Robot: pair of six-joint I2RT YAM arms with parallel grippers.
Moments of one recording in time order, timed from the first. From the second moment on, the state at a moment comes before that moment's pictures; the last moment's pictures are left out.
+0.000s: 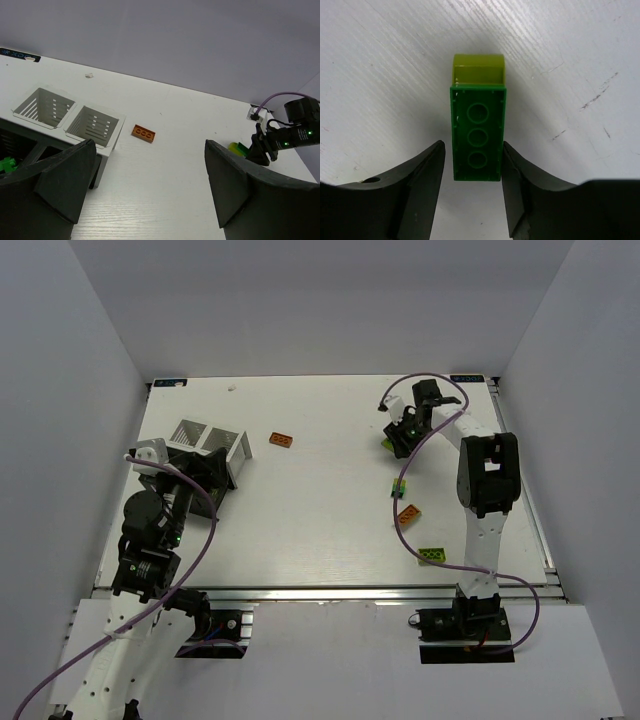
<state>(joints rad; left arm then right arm) -0.25 0.51 0.69 -0.10 -0.14 -0.34 0.17 2.18 1.71 -0.67 -0.32 -0.67</state>
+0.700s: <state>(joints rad) -0.30 0.55 0.64 0.02 0.17 -0.34 0.17 1.87 1.49 -0.63 -0.61 -0.64</state>
